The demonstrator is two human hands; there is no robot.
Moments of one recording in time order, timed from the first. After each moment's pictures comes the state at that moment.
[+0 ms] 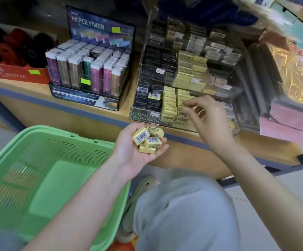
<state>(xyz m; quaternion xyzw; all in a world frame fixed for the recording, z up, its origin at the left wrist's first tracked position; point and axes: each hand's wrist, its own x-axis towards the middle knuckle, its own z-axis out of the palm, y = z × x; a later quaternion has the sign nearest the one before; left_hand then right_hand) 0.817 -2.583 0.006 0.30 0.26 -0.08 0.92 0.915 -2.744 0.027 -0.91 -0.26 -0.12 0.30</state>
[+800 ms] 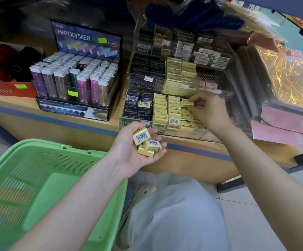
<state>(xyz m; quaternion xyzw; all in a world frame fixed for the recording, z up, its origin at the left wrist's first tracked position) 0.839 -2.591 0.021 0.33 0.27 -0.15 0.89 0.979 -2.769 0.026 -0.93 -0.16 -0.07 0.32</state>
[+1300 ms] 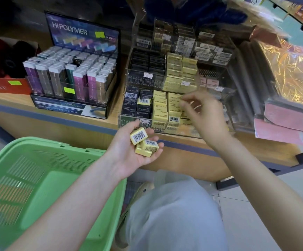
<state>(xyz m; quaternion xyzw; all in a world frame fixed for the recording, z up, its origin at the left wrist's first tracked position) 0.845 -2.587 0.015 0.34 0.30 -0.15 0.88 0.948 -2.751 0.026 -0.91 -0.22 -0.13 0.33</state>
